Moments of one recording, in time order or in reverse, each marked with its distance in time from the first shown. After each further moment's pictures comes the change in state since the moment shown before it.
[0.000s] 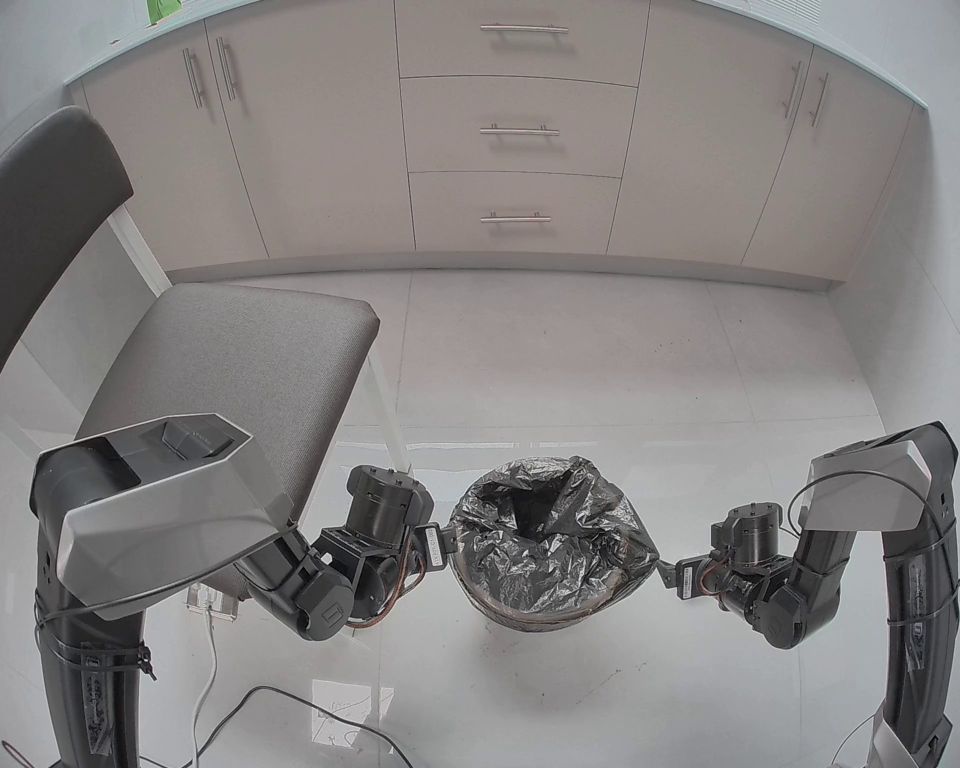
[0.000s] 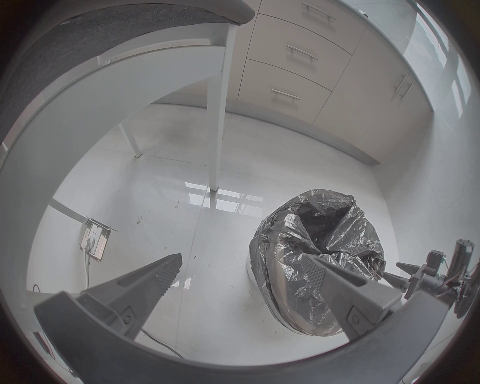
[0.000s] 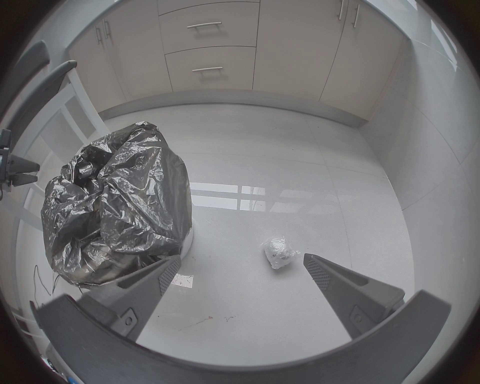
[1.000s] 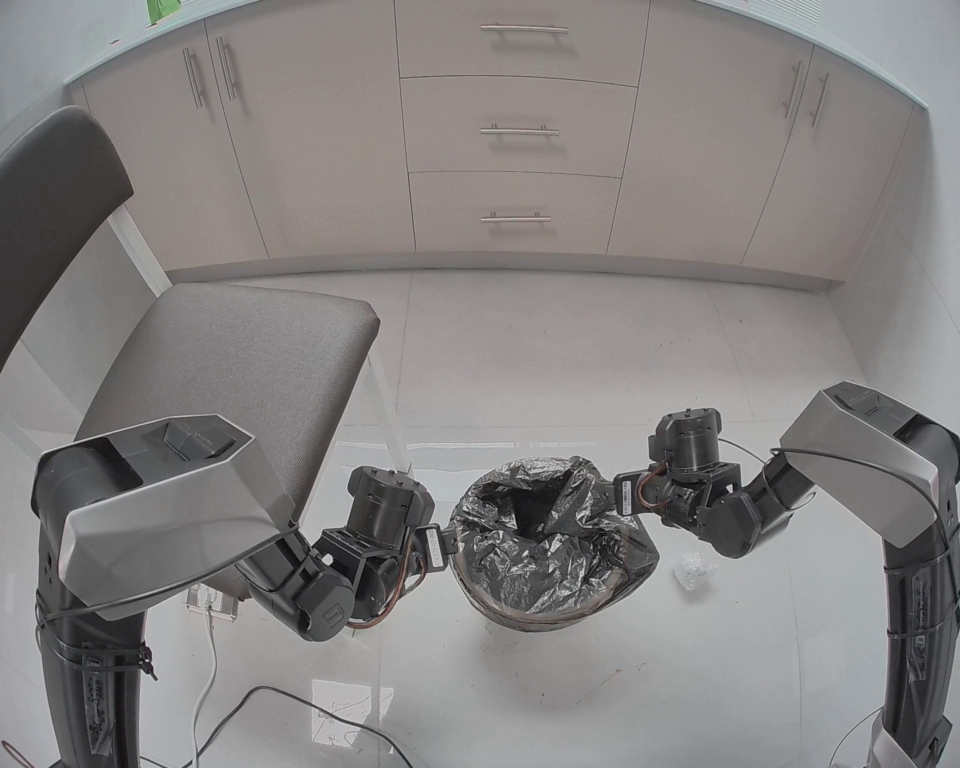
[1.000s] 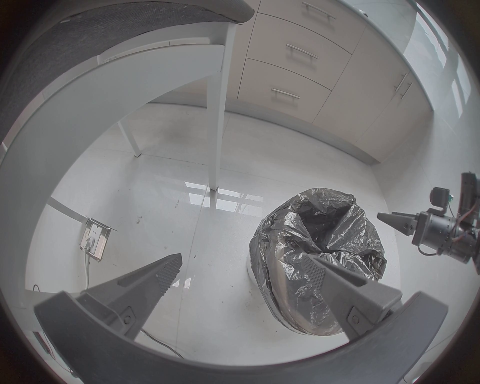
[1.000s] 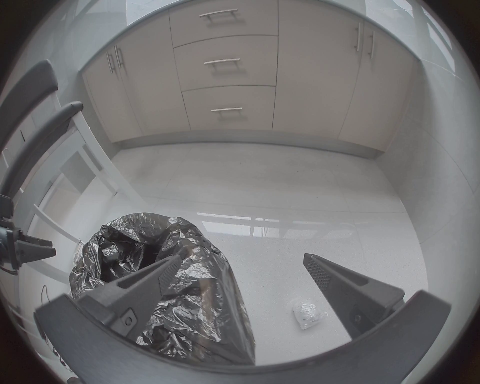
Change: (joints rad) left arm -0.001 0.003 0.000 -0.001 0.000 0.000; right arm 0.111 -0.052 -0.574 0.548 0.005 0.027
